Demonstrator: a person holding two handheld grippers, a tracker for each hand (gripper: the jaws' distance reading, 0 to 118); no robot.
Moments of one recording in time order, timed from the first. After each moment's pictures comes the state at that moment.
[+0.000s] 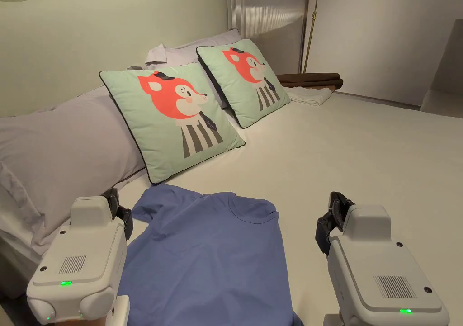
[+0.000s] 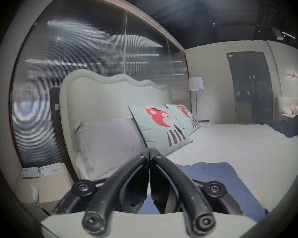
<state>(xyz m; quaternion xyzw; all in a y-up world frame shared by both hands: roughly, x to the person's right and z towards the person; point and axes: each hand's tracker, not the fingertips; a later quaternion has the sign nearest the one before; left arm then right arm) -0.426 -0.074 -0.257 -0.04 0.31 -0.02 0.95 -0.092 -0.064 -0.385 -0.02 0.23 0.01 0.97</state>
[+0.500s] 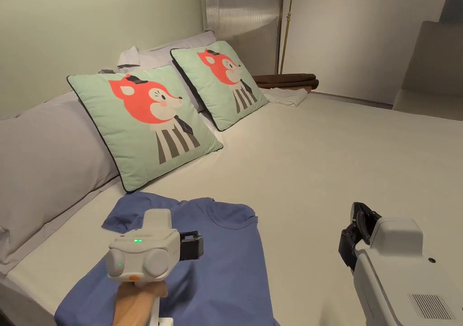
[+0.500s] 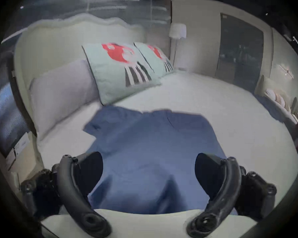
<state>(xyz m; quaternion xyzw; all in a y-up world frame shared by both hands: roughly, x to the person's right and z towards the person) -0.391 -0.135 -0.398 -0.32 0.18 0.07 0.93 -0.038 -0.065 -0.398 -0.03 0.18 0.02 0.98</state>
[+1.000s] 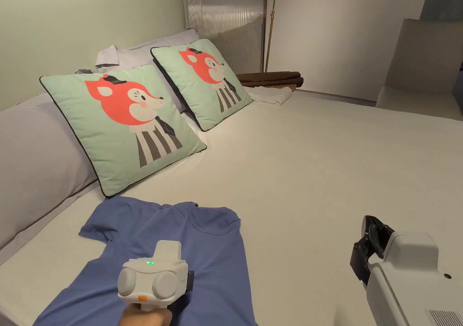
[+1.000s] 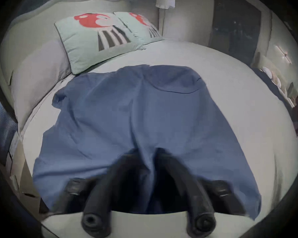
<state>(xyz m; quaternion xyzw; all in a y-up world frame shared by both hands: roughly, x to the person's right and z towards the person) -0.361 -0.182 -0.415 -0.40 0.14 0.06 0.90 -0.008 -0.076 -0.411 -0.05 0.15 0.02 0.99</state>
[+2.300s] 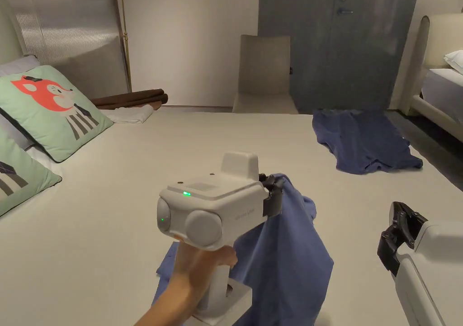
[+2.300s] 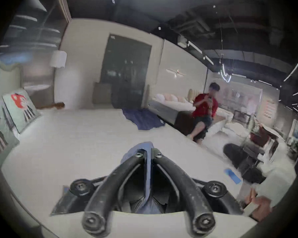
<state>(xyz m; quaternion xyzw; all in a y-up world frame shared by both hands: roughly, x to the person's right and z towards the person) -0.016 0.003 -0.437 -0.18 -0.32 0.04 0.93 0.232 -0.036 -0.318 0.00 -0.08 0.03 1.00</state>
